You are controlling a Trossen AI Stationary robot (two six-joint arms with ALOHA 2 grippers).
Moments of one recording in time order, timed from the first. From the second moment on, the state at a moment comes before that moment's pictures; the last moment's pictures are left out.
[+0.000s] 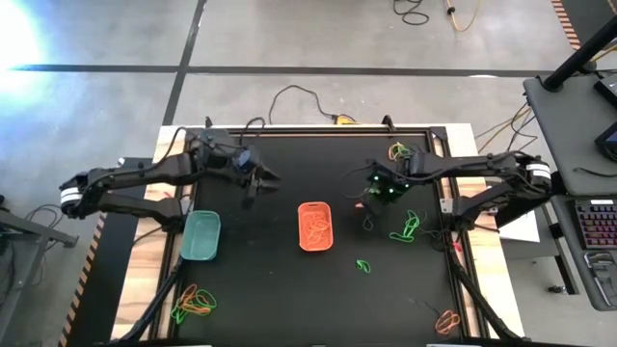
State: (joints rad) left arm 0.31 1.04 0.76 -0.13 0.37 -0.17; right arm -0.23 1.36 0.91 -0.85 -0.11 0.66
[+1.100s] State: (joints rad) left arm 0.19 0.97 0.76 -0.31 0.25 -0.17; right arm -0.21 1.73 1.08 -0.78 0.08 0.42
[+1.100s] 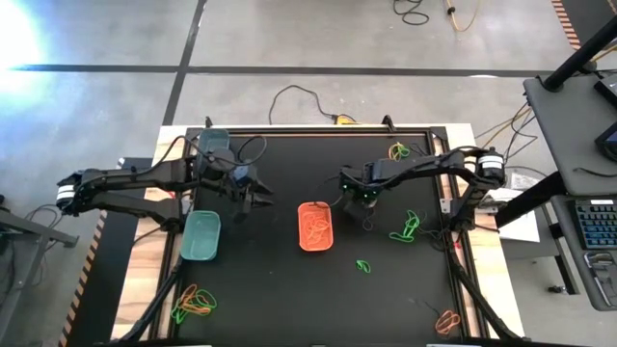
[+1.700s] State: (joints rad) left arm 0.19 0.97 0.76 -0.27 0.21 -0.22; right arm -0.28 1.70 1.12 -0.91 -0.11 0.30
